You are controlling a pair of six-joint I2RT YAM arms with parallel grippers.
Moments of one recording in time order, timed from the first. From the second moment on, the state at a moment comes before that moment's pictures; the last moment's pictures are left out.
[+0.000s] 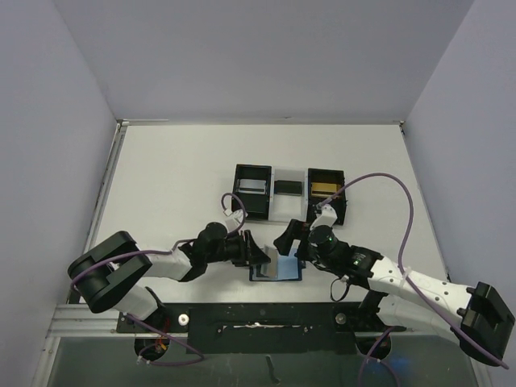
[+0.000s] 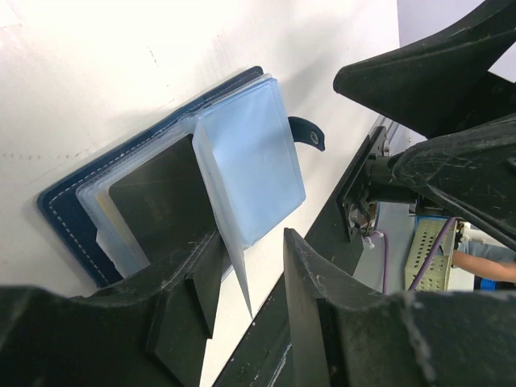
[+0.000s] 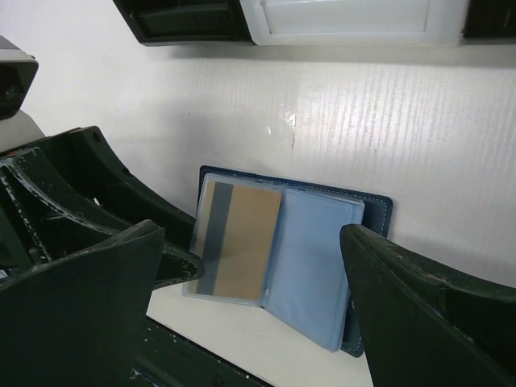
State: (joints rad) left arm -0.86 1.48 0.34 0.70 0.35 -0.98; right arm 0.91 0.95 0.47 -0.16 0.25 0.91
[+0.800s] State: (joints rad) left arm -0.98 1.63 0.53 0.65 0.34 -0.98; right arm 0.68 0.75 0.36 -0.17 0.01 0.91
